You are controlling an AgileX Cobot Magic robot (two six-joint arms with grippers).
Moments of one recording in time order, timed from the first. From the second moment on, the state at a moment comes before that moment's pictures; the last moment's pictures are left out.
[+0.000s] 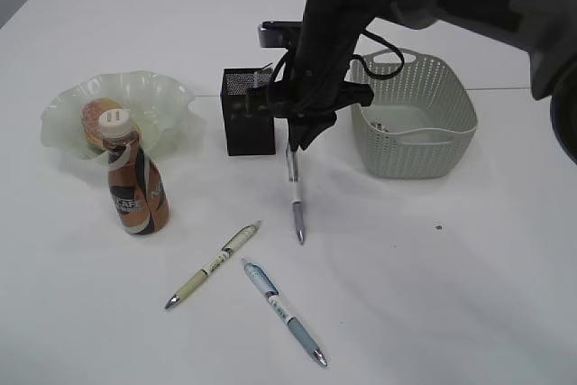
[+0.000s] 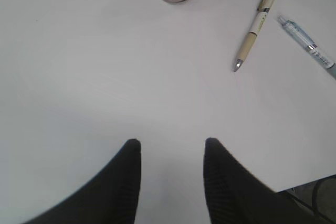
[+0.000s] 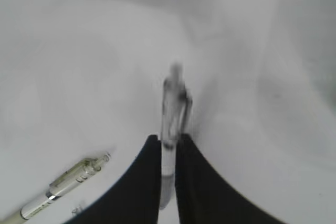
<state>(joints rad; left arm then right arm) -0.18 0.98 -0.76 -0.15 0.93 -0.02 0.46 2.36 -2.17 0.09 1.22 0.21</state>
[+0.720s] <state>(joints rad) -0.18 0.98 -0.76 -0.15 0.93 -0.02 0.46 2.38 -2.18 0.09 1.23 0.22</state>
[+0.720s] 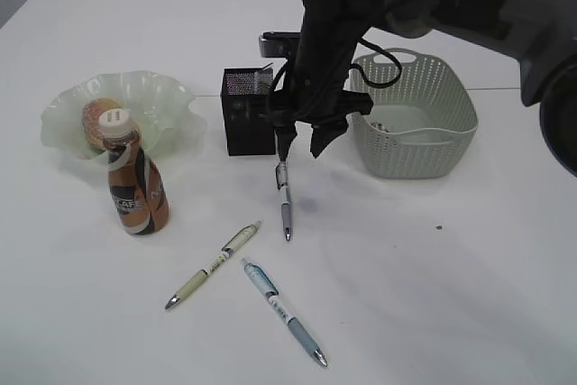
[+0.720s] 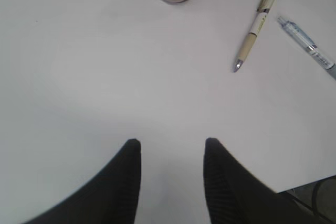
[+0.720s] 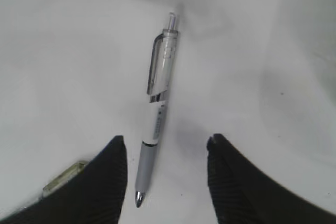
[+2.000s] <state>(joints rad) -0.18 0.98 -0.76 -0.15 0.90 -0.02 0.48 2.56 -2.40 0.08 1.22 0.35</state>
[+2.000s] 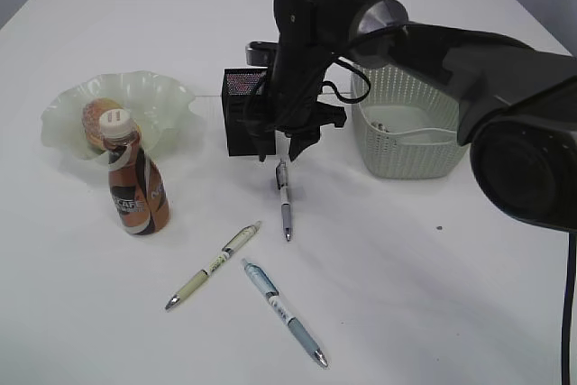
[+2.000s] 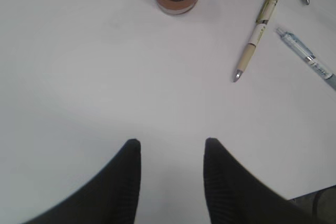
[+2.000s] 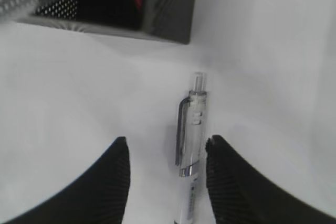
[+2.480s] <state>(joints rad) -0.18 0.98 -0.76 -0.15 0.89 -0.02 0.48 2.58 -2.41 0.06 1.21 0.36</state>
